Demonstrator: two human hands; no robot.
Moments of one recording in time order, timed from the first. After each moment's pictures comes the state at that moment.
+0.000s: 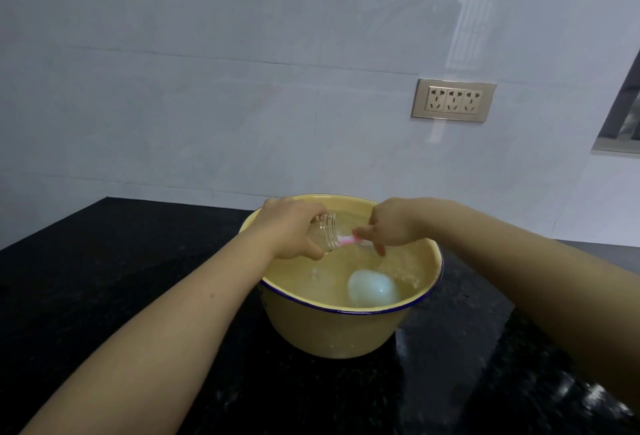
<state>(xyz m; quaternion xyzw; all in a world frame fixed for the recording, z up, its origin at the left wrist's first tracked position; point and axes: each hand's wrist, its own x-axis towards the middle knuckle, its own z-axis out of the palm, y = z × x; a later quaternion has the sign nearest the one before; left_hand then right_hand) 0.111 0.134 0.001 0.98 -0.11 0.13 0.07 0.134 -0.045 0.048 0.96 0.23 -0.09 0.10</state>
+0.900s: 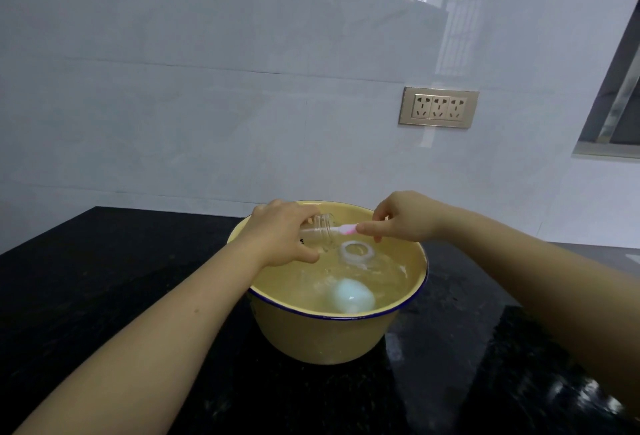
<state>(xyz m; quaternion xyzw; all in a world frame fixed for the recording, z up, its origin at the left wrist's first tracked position) 0.107 0.130 0.003 0.98 -0.11 0.16 0.09 0.141 -0.087 0.052 0.96 0.26 0.00 -0.09</state>
